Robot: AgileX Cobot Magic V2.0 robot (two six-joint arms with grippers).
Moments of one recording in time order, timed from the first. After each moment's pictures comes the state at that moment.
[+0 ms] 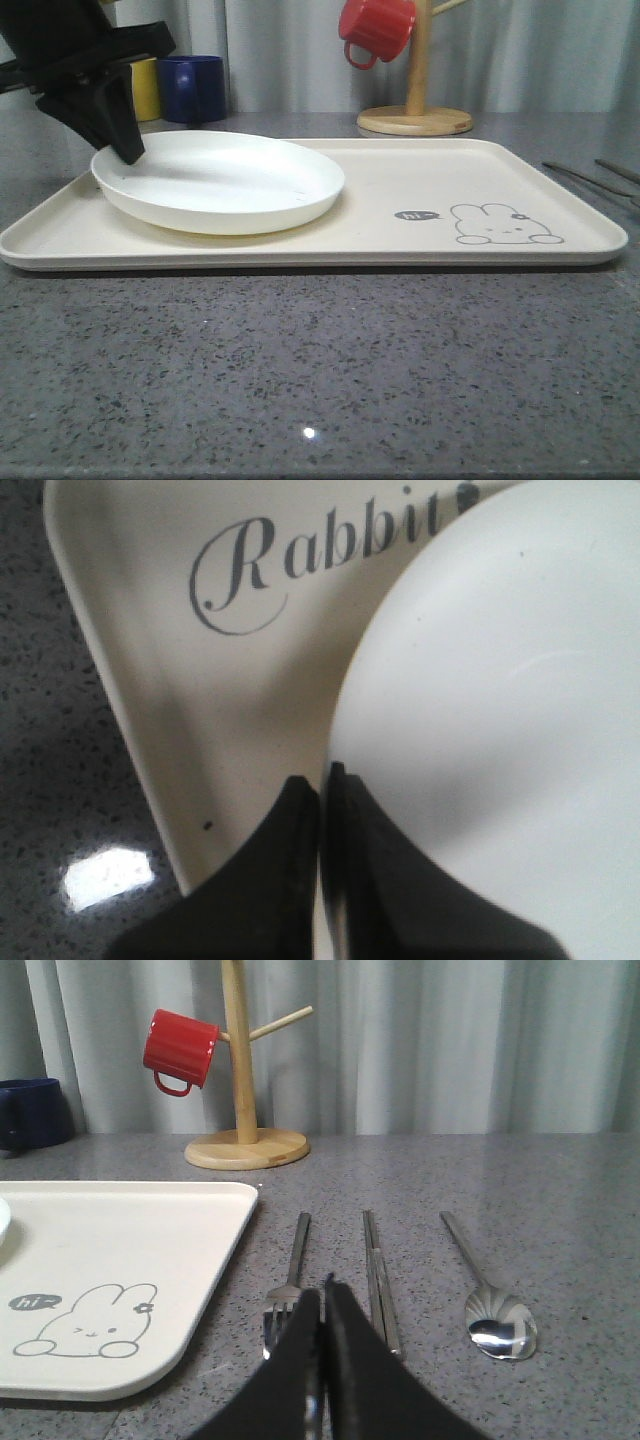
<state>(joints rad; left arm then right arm) -0.26 1.81 -1.50 -0.30 1.00 0.11 0.07 -0.01 0.02 -0.04 0.00 0.12</state>
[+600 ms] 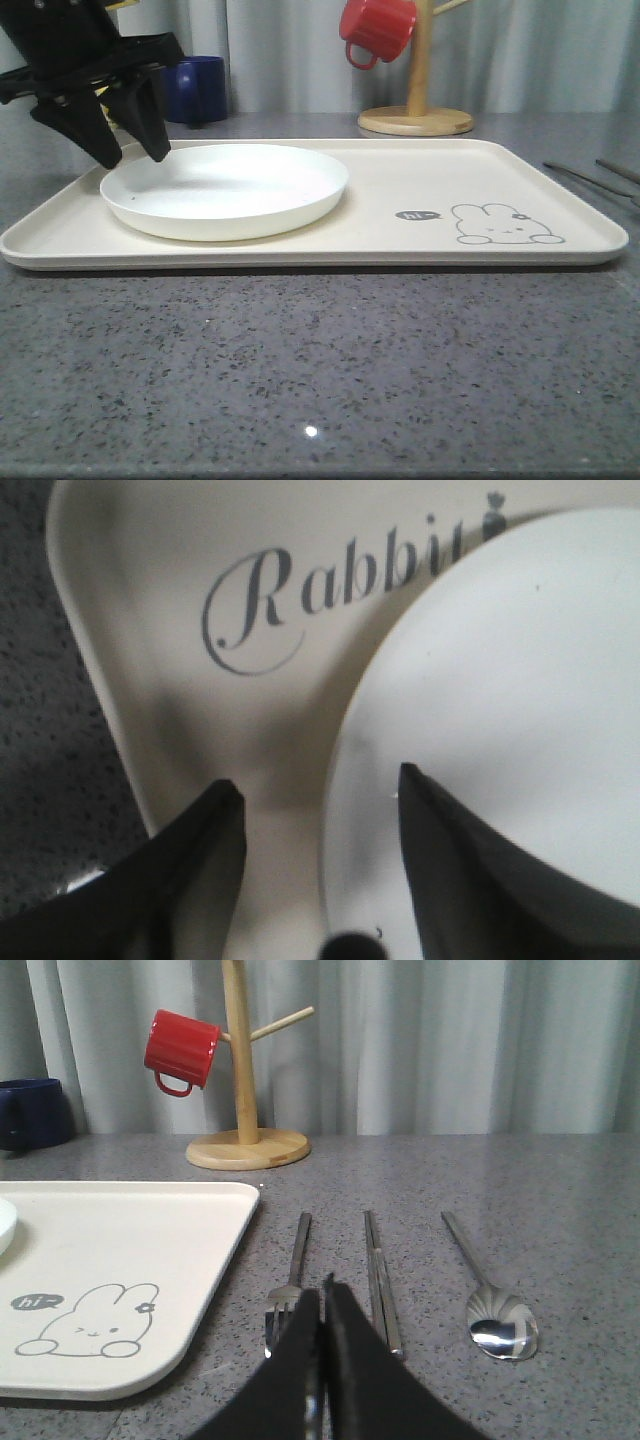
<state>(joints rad) -0.26 1.82 -1.50 -0.31 0.93 0.11 0.07 -0.01 0.02 -0.04 0.00 0.12</state>
